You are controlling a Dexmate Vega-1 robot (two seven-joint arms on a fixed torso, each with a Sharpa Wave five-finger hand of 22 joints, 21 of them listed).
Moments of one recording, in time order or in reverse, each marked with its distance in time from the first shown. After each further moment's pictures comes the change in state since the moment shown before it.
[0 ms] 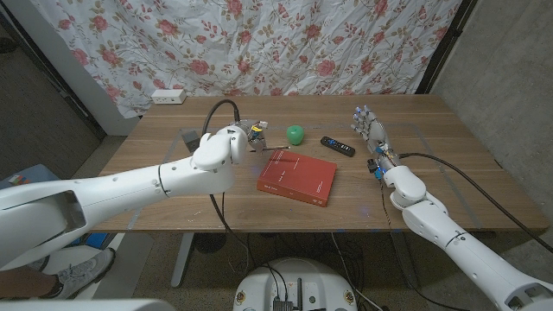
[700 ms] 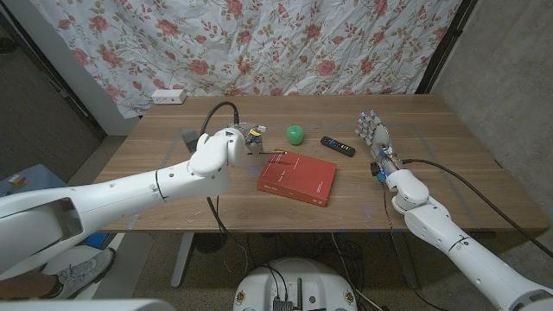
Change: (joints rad) left arm 0.063 0.004 -0.051 0.034 0.158 -0.096 -0.128; left_hand 0.000 0.000 0.000 0.000 0.008 0.000 0.000 -0.003 0.000 0.000 0.000 -0.003 0.000 -0.005 0.005 0.000 0.000 -0.016 0.006 0.000 0.000; right arm -0.031 0.000 0.016 -0.012 0.052 -0.024 -0.017; right_hand -0.011 -0.011 -0.013 0.018 0.004 0.009 -0.009 0.012 0.000 -0.001 0.000 -0.004 0.000 0.013 0.013 0.000 -0.005 0.001 -0.011 0.004 0.000
